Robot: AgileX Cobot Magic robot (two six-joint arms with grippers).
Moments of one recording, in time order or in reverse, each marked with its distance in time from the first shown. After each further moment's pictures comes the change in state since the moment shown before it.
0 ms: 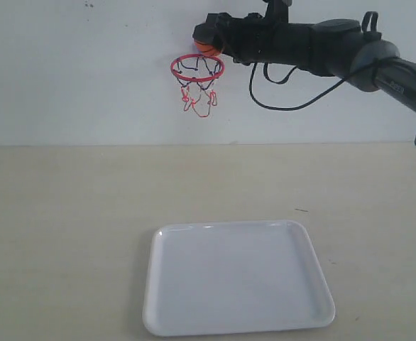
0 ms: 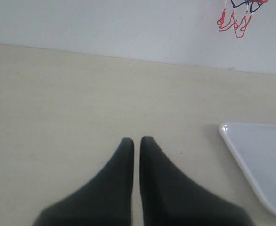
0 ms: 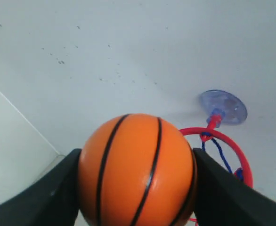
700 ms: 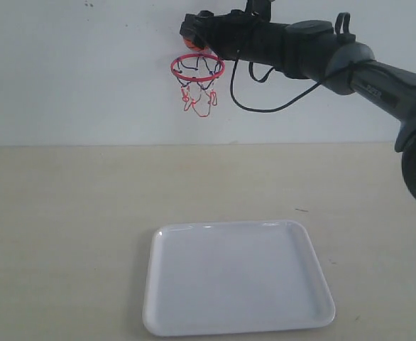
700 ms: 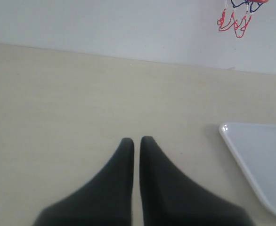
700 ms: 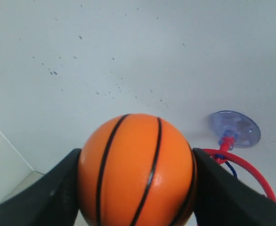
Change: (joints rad) left arm 0.000 0.000 0.000 0.000 0.000 0.000; right arm 0.080 0.002 -0.008 -0.003 -0.185 -0.069
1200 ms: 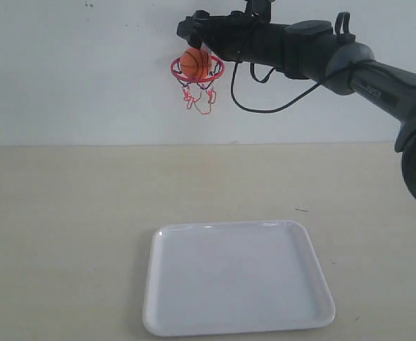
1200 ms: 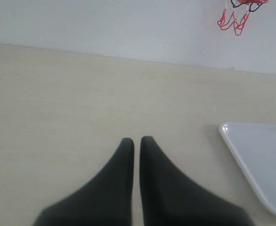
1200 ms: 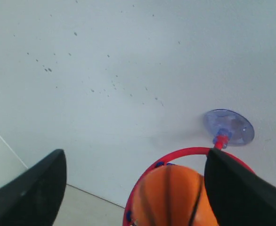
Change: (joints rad) left arm 0.000 0.000 0.000 0.000 0.000 0.000; right arm 0.000 0.000 0.000 -0.034 -0.008 0.016
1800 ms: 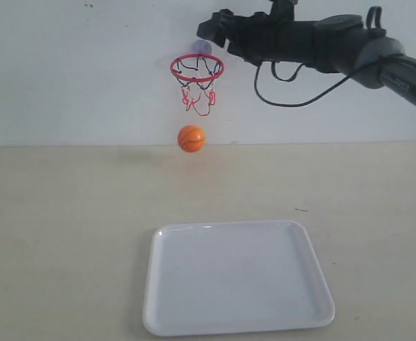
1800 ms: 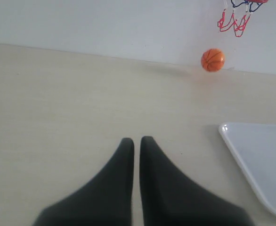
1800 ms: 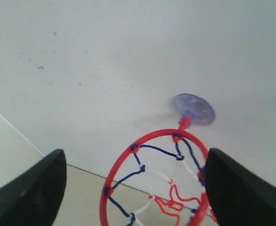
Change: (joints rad) left arm 0.000 0.000 0.000 0.000 0.000 0.000; right arm -0.107 -0.006 0.000 -0.056 0.183 0.154
